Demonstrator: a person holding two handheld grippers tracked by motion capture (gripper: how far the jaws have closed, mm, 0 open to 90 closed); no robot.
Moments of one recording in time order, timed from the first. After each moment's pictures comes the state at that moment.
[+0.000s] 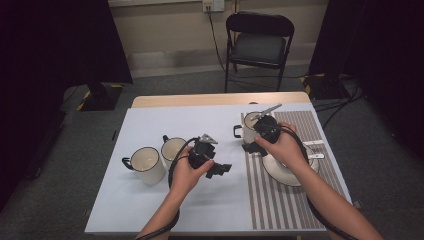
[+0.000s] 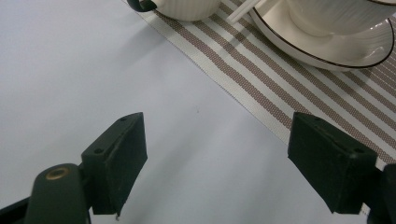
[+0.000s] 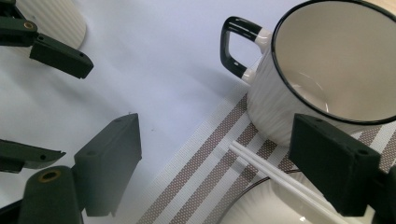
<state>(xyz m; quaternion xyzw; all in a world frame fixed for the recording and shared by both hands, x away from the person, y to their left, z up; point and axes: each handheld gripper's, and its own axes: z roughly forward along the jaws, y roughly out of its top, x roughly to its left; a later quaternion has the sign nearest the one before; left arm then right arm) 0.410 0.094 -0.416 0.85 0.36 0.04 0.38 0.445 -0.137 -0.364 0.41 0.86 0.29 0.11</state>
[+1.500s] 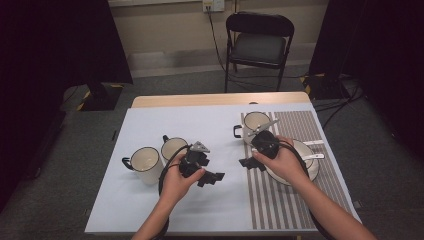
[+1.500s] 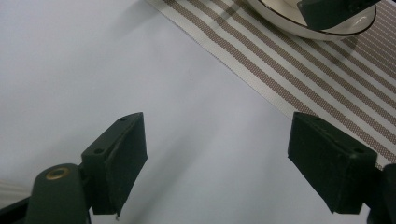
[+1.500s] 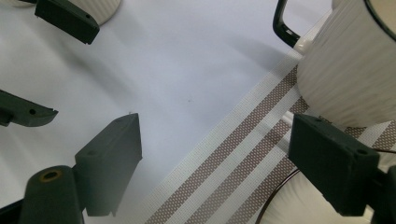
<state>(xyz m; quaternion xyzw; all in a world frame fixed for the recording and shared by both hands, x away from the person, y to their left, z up) 0.388 0.116 -0.422 0.86 0.35 0.03 0.38 0.417 -0.133 -0.388 0.37 0.87 0.30 0.09</state>
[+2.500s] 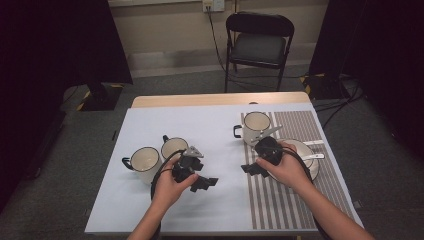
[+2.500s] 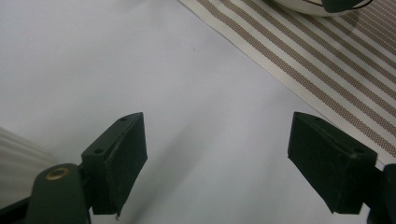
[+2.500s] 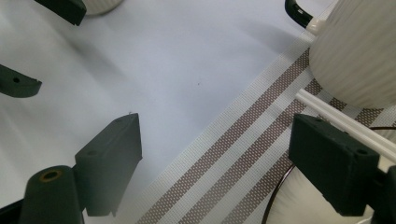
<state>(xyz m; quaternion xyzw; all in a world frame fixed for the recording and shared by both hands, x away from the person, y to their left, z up) 0.377 0.134 -0.425 0.86 0.34 0.03 0.37 0.403 -0.140 -0.397 0.37 0.87 0.30 0.08</state>
